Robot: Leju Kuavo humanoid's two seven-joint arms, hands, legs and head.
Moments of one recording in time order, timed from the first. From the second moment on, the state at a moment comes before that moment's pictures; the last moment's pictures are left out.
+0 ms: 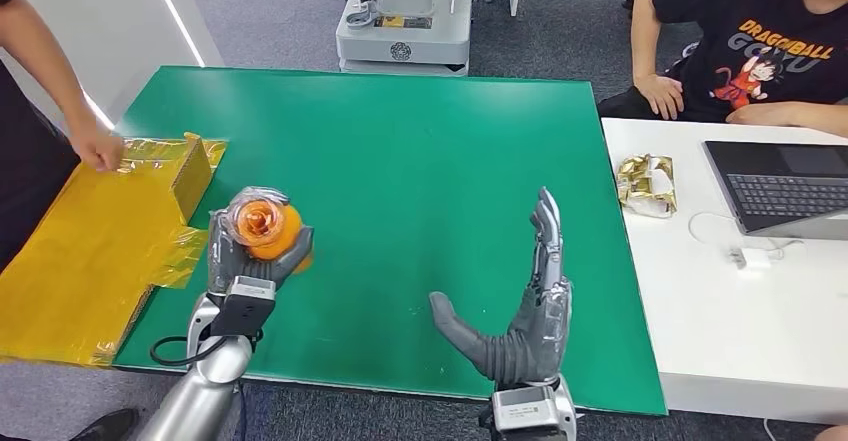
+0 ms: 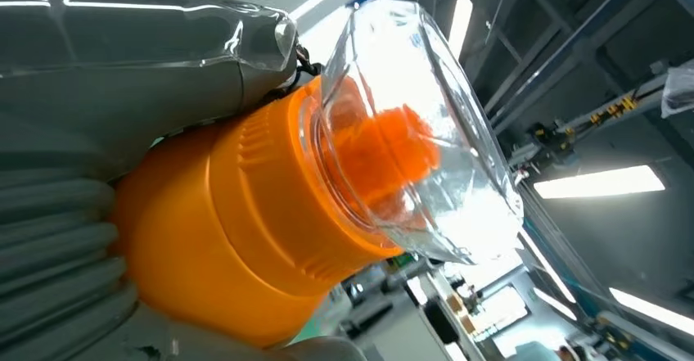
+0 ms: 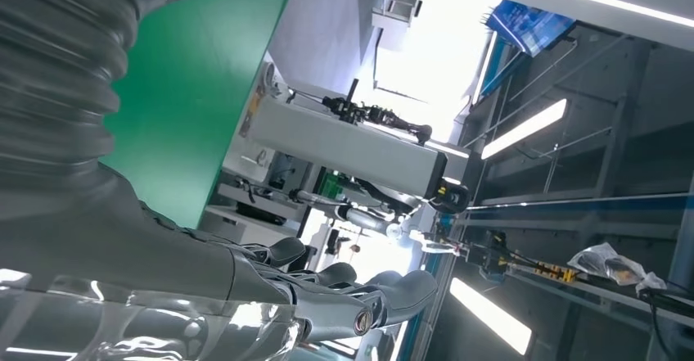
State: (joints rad) left arm -0.18 0.07 -0.33 -1.45 -0.34 0.45 -0.56; right arm -0.08 0.08 0.57 -1.59 0.37 -0.61 -0.48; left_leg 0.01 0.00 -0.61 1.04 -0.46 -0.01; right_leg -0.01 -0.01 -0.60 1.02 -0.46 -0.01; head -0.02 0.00
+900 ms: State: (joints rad) left arm -0.22 0.34 -0.34 -1.45 -1.11 0.45 -0.34; right arm -0.04 0.08 0.55 -1.69 0.35 -0.51 -0.49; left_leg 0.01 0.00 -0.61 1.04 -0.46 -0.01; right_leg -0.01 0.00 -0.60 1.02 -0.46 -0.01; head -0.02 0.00
